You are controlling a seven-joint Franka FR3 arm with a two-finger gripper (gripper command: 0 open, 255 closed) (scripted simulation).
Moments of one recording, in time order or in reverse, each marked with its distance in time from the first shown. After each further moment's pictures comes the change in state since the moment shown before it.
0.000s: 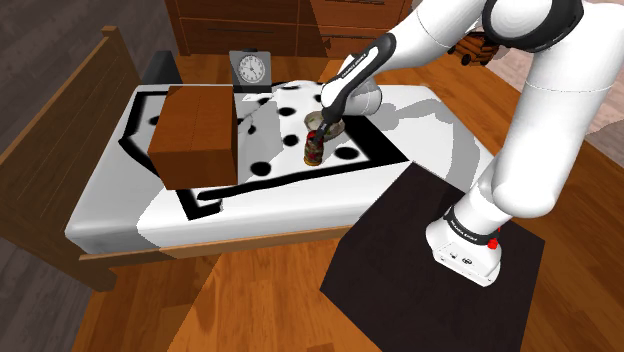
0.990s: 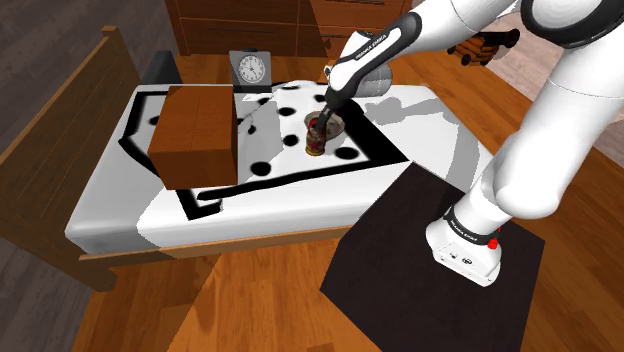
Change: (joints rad) arm 0.058 -0.151 -0.083 -0.017 -0.141 -0.130 0.126
